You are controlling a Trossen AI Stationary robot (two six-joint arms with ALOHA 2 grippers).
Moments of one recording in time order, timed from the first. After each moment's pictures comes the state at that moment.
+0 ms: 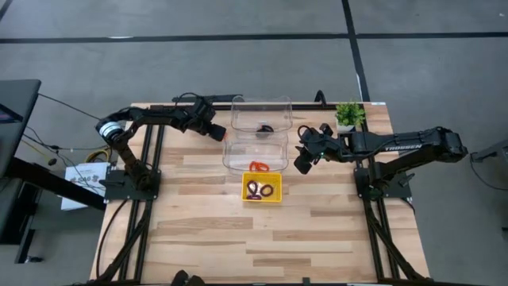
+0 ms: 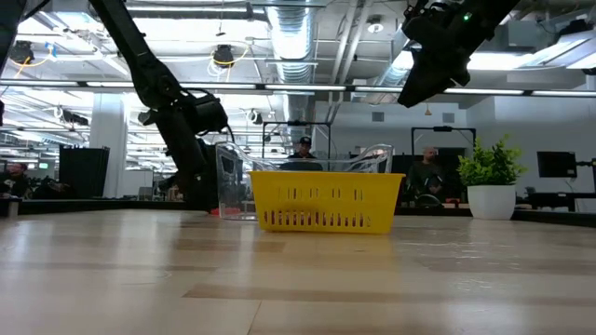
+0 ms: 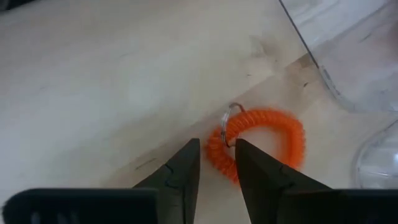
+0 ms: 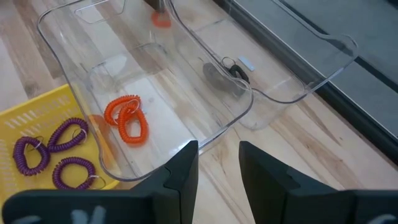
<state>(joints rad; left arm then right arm) 0.75 1.71 0.79 -0.13 0.08 -0.25 -0.02 1.16 0.91 -0.61 0.45 0.37</state>
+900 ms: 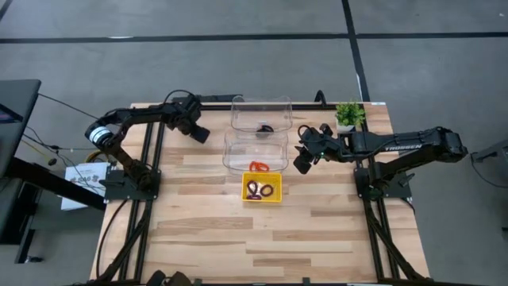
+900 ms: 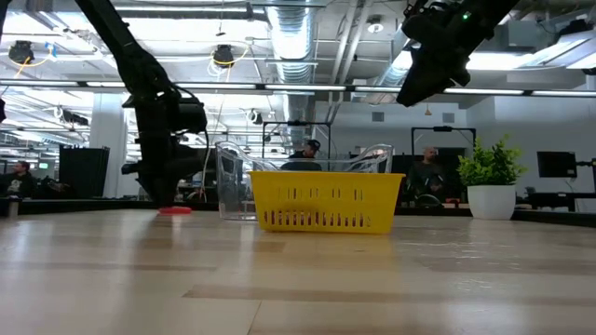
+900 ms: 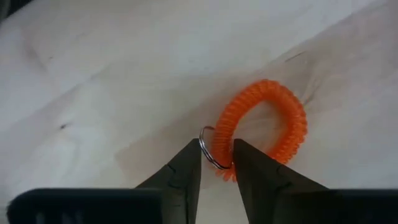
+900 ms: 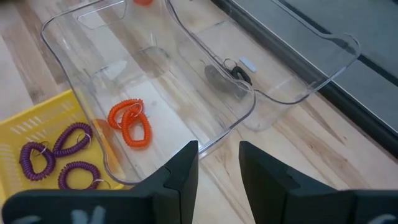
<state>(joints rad) 0.86 1.60 0.79 -0.48 -0.07 -0.08 -0.02 1.16 0.91 -0.60 0.44 0.39</state>
